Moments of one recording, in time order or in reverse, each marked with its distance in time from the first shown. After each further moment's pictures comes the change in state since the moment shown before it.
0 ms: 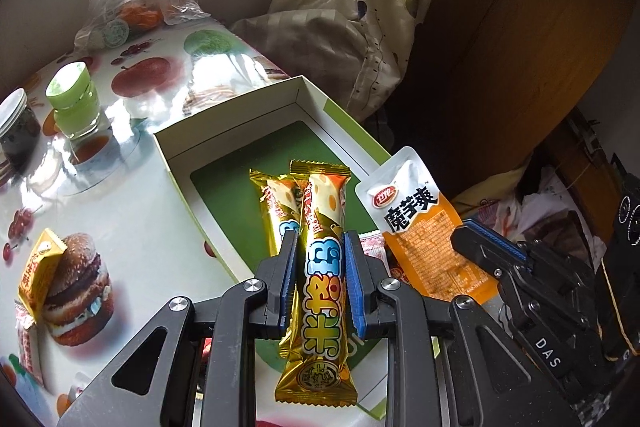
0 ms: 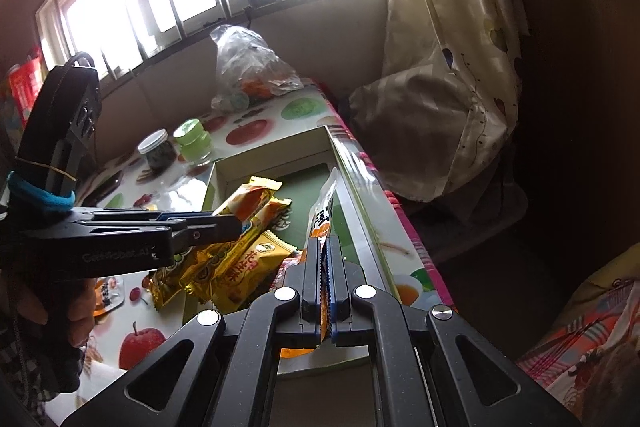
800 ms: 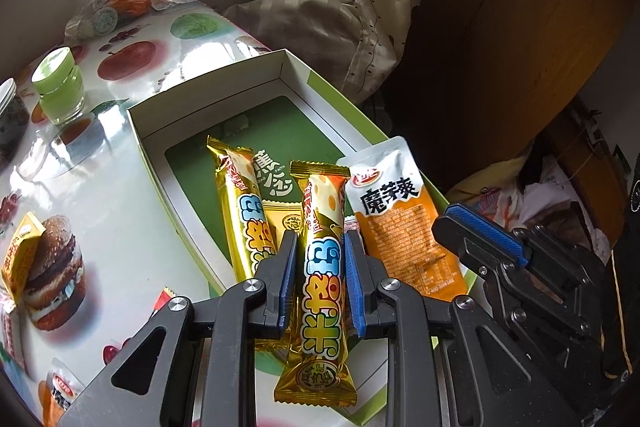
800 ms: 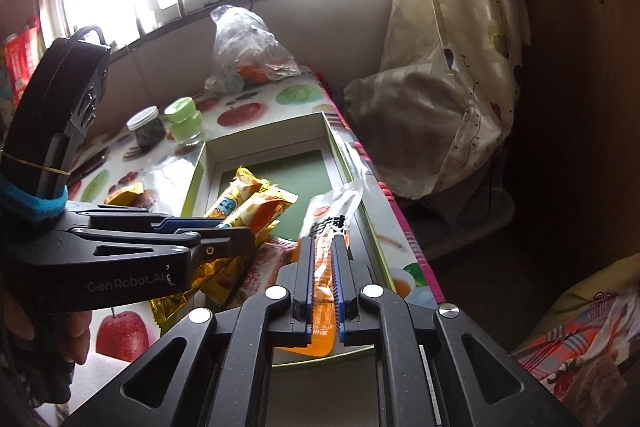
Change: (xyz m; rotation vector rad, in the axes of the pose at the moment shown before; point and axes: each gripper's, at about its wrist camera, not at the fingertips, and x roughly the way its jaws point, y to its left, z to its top) left arm 0.015 -0.015 -0.009 0.008 0.033 0.008; right arm 0.006 0.007 -0.006 -0.067 0.030 -0.059
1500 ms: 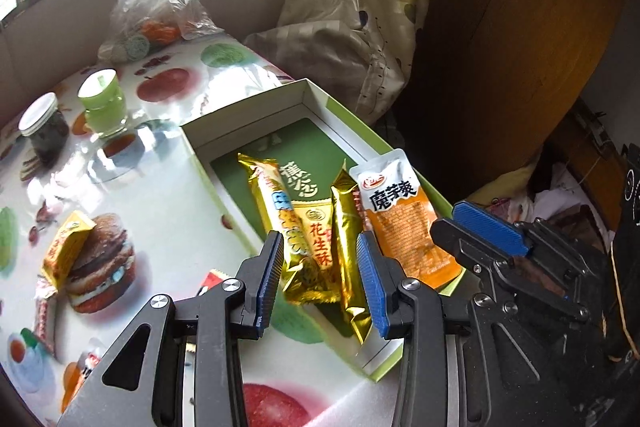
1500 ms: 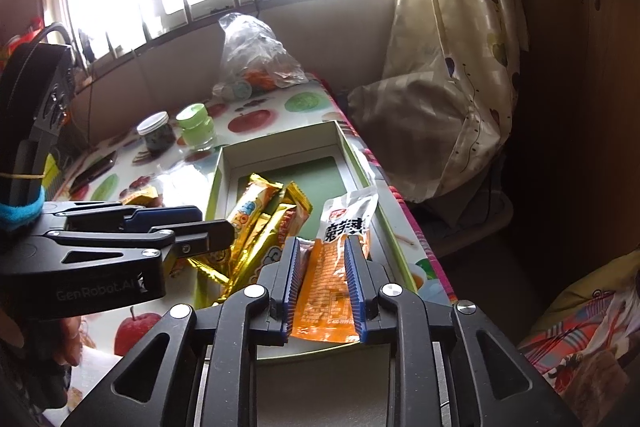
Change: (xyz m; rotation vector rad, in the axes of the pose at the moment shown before) left arm -0.046 0.004 -0.021 0.019 -0.094 0.072; right arm -0.018 0.019 0.000 0.001 -0.019 -0.001
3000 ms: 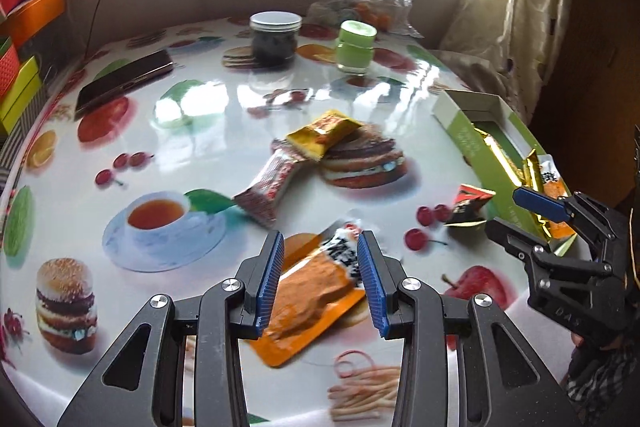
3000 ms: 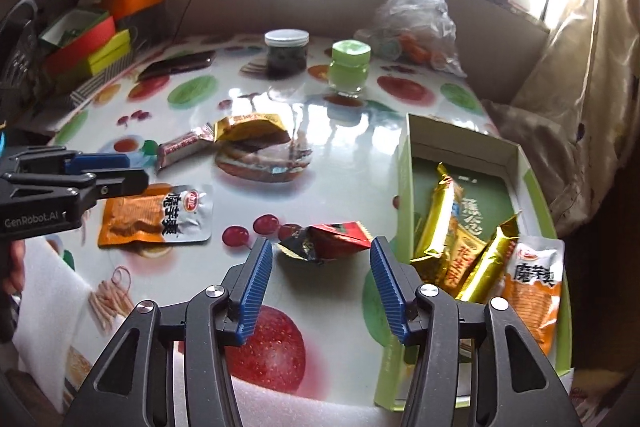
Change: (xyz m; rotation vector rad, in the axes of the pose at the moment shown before) left arm -0.091 0.153 -0.113 -0.313 -0.069 0.292; right arm 0.052 0.146 -0.013 -0.395 0.161 0.160
